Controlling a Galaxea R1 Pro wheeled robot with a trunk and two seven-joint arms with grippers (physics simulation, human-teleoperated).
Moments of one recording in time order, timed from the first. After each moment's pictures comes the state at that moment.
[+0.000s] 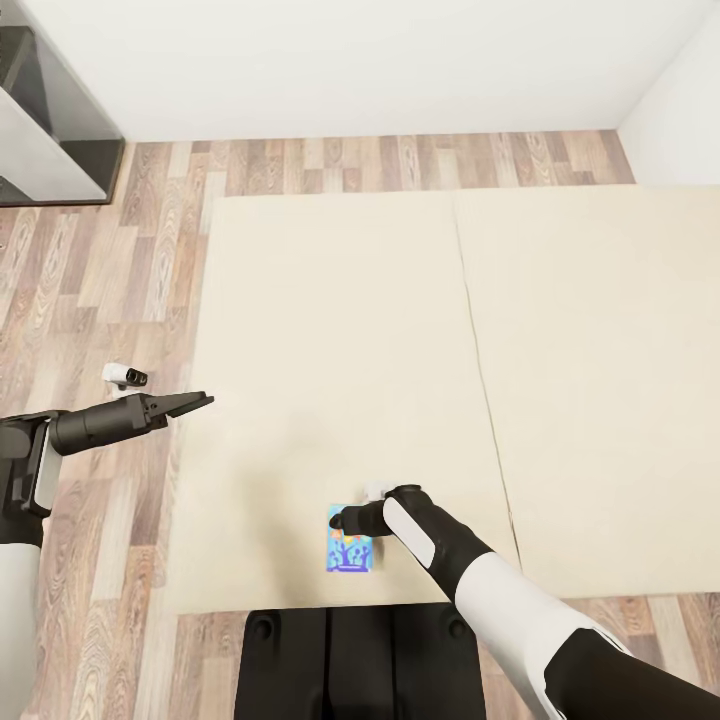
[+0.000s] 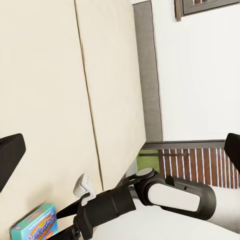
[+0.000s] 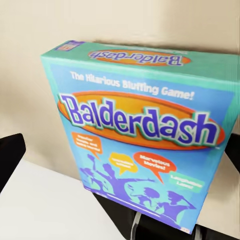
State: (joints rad) left arm -0.83 0.32 0.34 -1.16 0.07 0.98 -1.57; right arm -0.86 0.17 0.59 -0.59 -0.75 0.66 -0.13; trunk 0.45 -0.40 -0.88
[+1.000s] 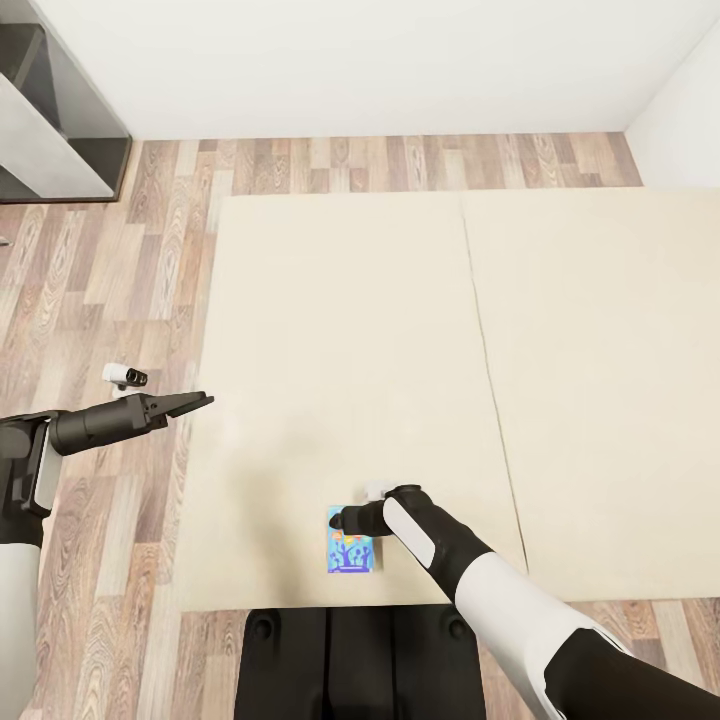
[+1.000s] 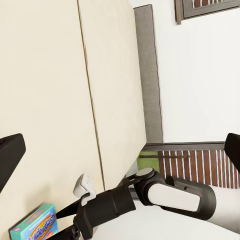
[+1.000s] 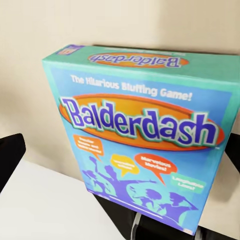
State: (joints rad) left arm -0.83 0.32 0.34 -1.16 0.07 0.98 -1.57; right arm -0.86 0.17 0.59 -0.59 -0.75 0.66 -0.13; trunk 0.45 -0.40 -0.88
